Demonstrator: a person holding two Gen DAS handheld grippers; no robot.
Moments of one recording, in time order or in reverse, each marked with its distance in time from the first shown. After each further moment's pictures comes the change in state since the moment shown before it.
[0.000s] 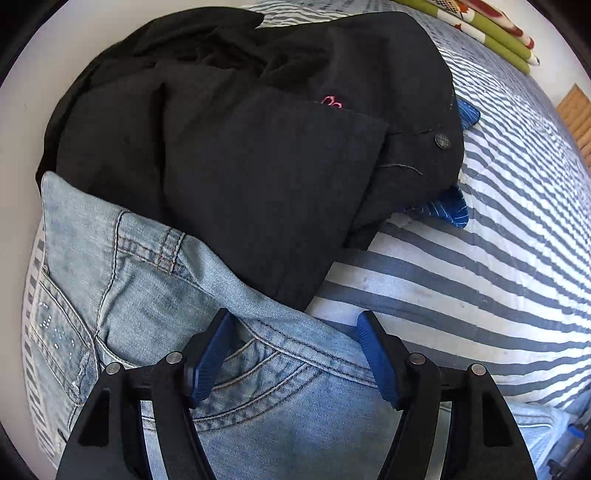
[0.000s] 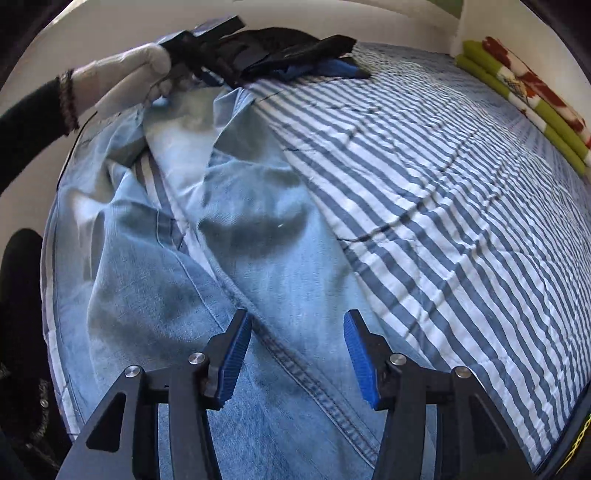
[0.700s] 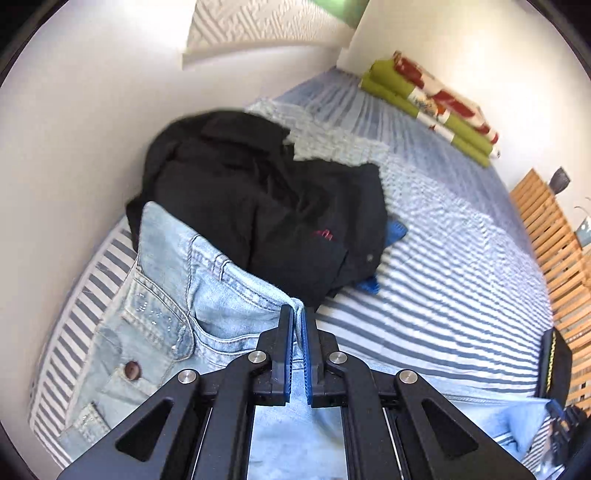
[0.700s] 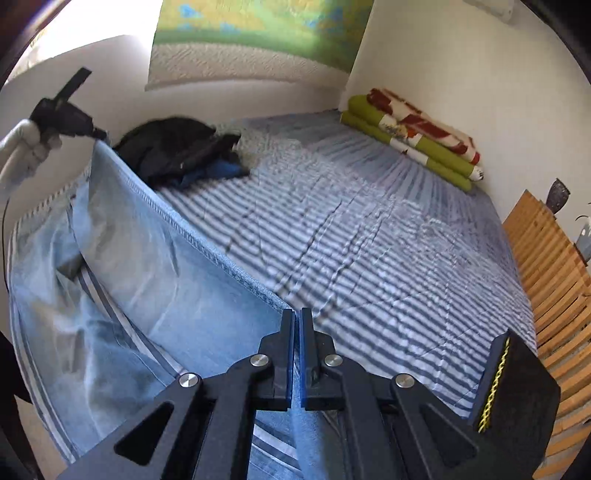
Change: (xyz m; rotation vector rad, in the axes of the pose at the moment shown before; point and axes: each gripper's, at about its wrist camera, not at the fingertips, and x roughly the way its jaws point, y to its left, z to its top) left arm -0.189 0.088 -0.042 -0.170 -0.304 -0.222; right arm -0.152 -0.018 0.021 0.201 -0.289 -0.400
